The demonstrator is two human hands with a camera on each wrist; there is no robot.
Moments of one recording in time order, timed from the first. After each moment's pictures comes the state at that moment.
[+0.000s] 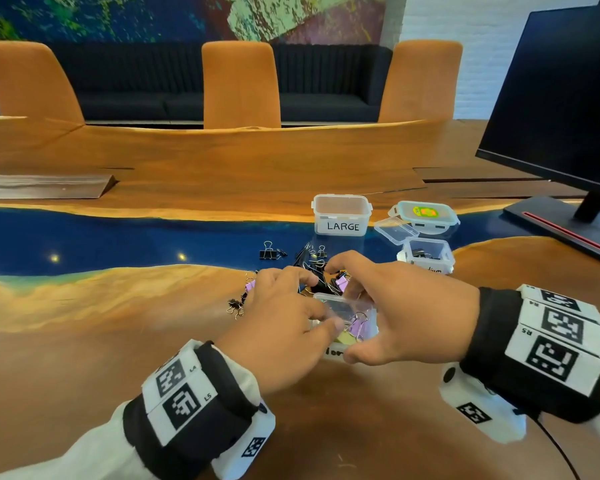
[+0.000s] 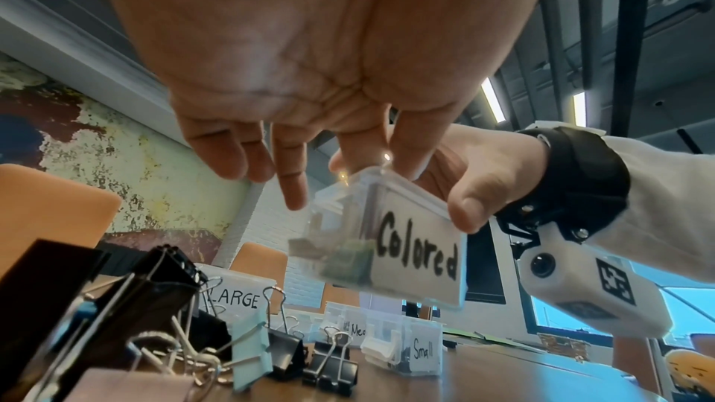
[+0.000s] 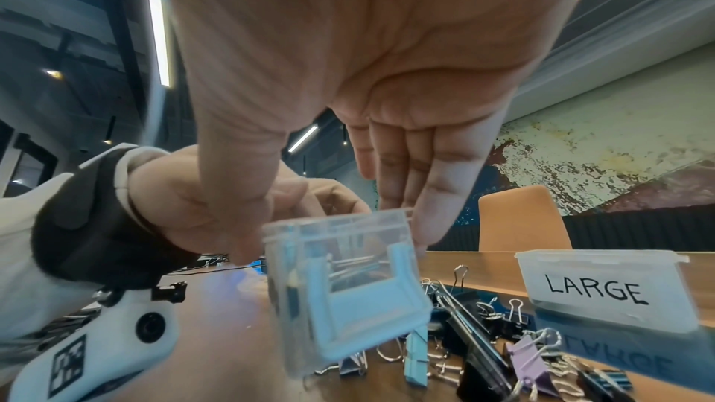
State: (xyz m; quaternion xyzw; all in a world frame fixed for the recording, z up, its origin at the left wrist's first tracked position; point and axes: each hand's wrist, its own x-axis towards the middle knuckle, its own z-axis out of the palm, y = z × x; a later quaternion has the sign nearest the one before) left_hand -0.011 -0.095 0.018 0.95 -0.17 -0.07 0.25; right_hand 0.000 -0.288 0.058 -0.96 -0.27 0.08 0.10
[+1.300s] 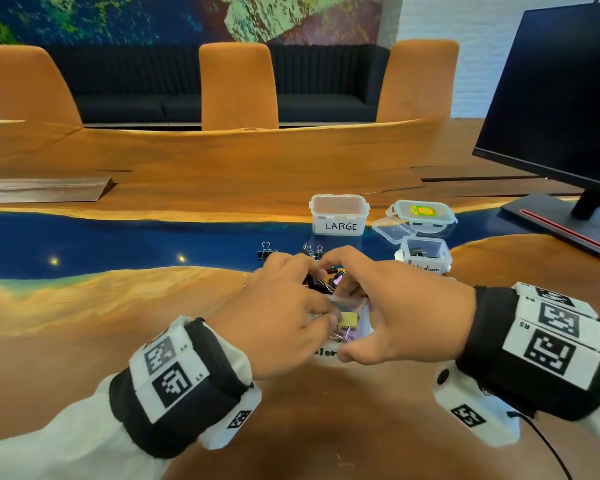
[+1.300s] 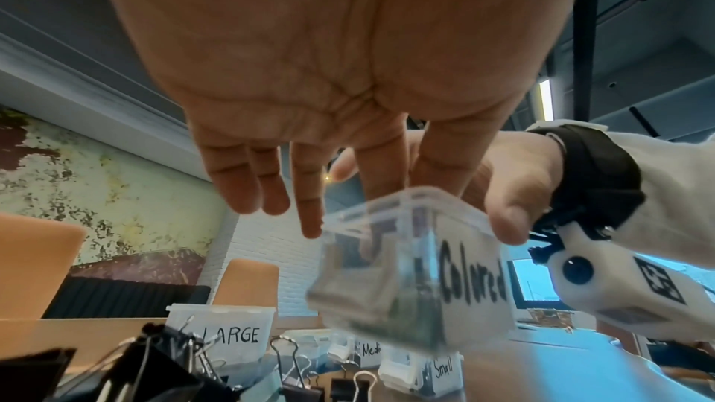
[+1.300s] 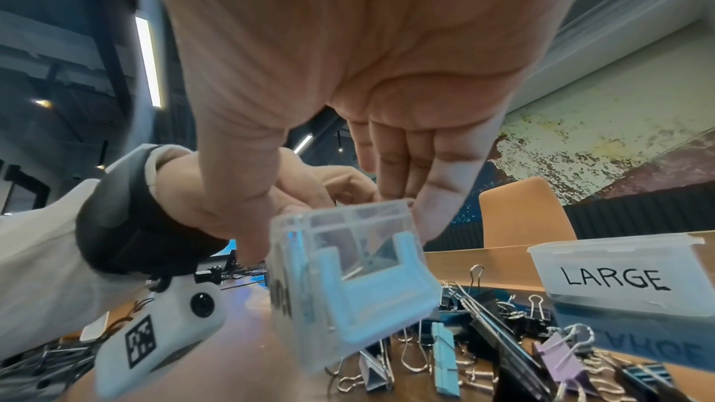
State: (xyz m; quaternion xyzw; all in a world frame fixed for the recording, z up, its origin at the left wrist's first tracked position) left_hand -0.004 -0.088 0.037 0.95 -0.27 -0.04 0.17; right_hand -0.001 -0.289 0.058 -0.95 -0.27 0.09 0.15
